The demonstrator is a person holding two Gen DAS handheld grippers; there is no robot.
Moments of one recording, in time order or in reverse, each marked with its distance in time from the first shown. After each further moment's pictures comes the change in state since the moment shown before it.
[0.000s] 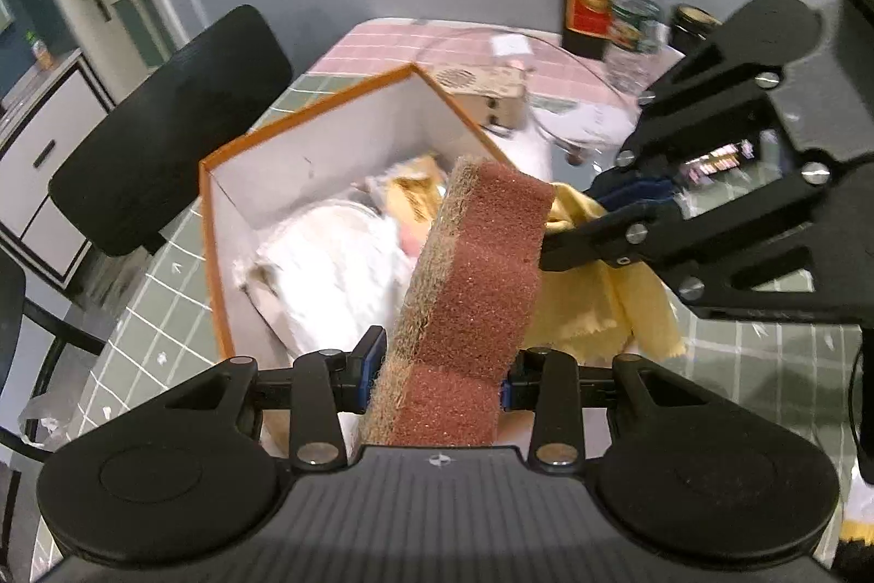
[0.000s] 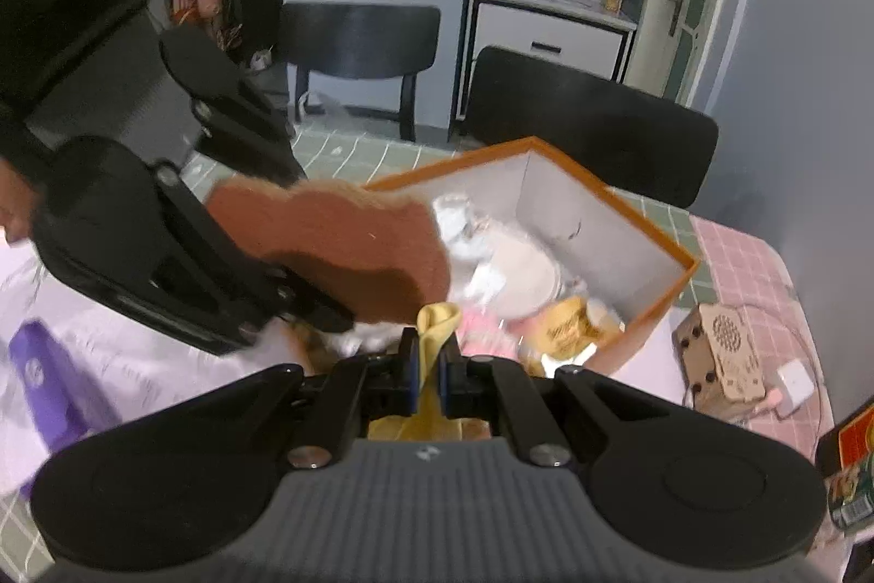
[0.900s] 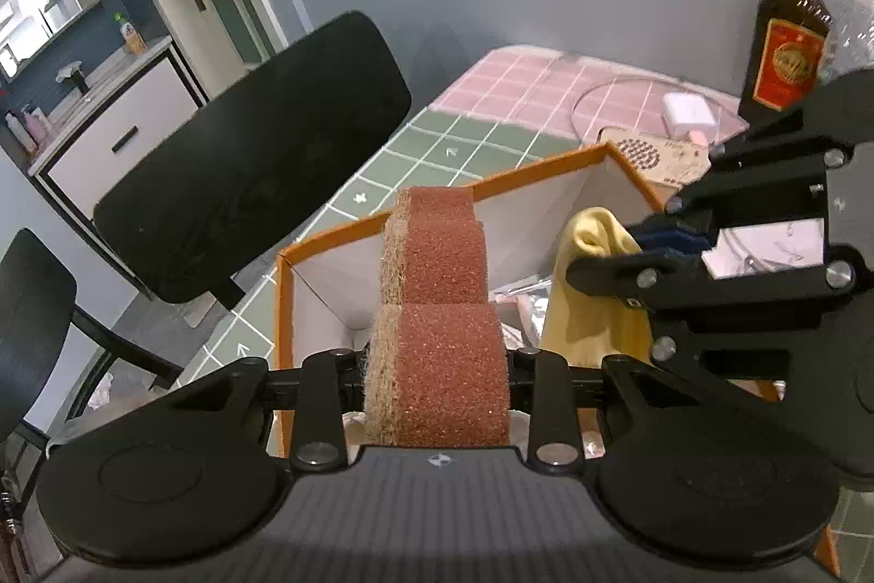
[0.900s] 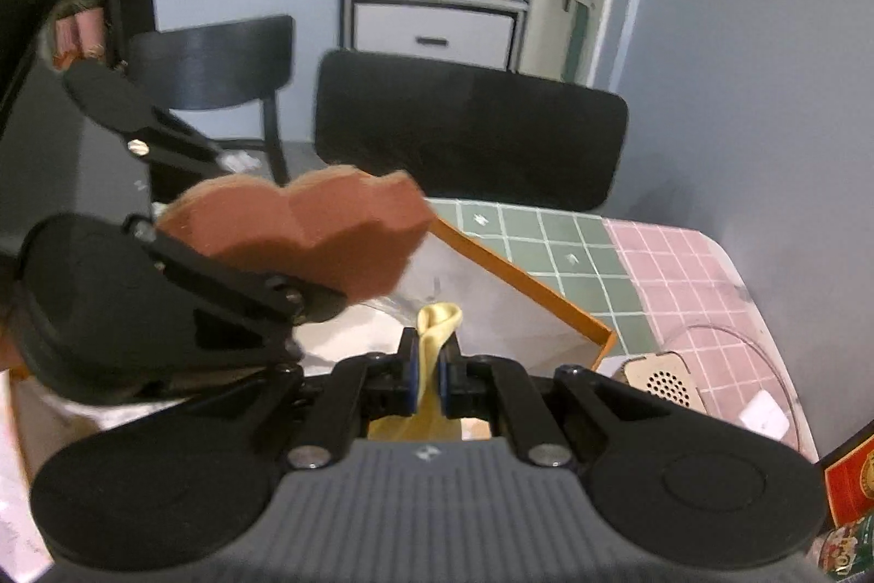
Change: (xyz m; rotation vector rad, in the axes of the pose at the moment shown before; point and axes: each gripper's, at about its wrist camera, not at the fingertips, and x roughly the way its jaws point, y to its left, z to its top) left arm 0.096 0.061 0.071 -0.127 -0.030 0.205; right arm 0.113 -0.090 0.041 0.148 0.008 -0.192
